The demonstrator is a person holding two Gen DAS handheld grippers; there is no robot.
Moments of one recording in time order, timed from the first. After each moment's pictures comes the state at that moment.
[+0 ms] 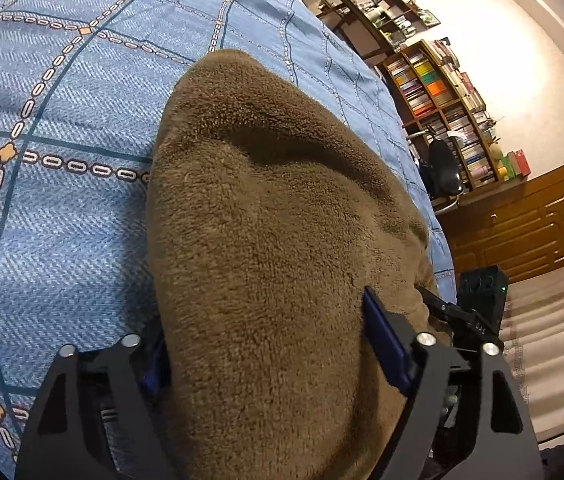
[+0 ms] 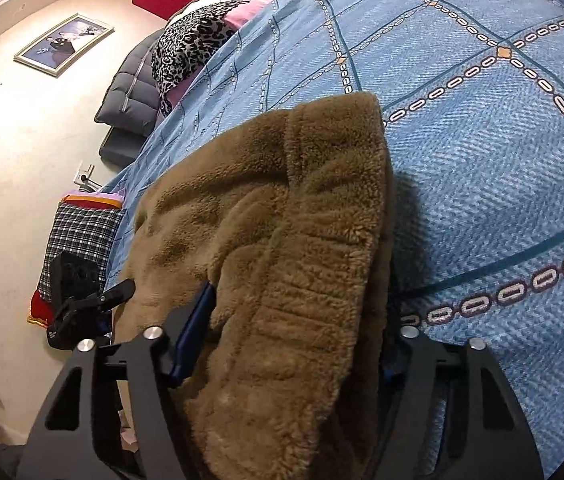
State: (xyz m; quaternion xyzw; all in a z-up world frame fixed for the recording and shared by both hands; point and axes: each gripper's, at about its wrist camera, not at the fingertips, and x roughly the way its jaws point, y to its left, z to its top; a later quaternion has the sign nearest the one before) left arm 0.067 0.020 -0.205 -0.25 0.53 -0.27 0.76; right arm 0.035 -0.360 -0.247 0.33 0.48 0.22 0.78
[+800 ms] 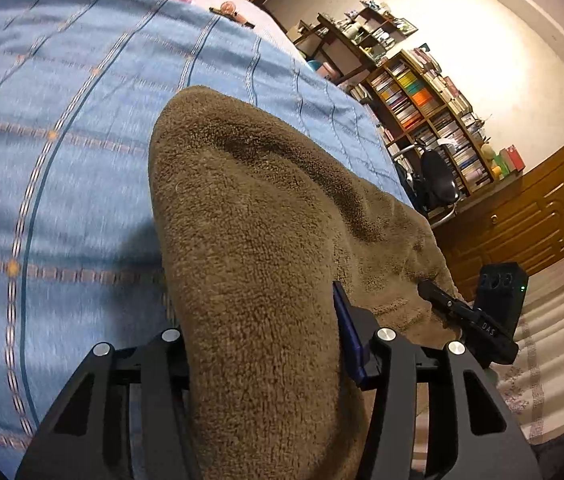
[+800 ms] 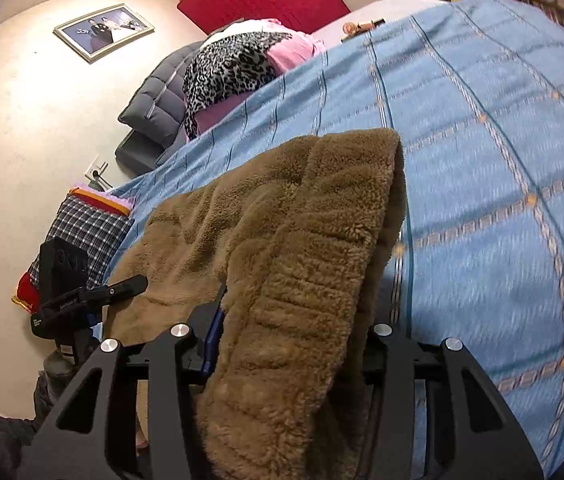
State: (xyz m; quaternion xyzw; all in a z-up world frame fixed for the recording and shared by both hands) left arm 0.106 0.002 -0.145 -0.21 0.48 -0.27 0.81; right arm 0.067 -0.358 -0.173 0.26 0.41 0.22 0.85
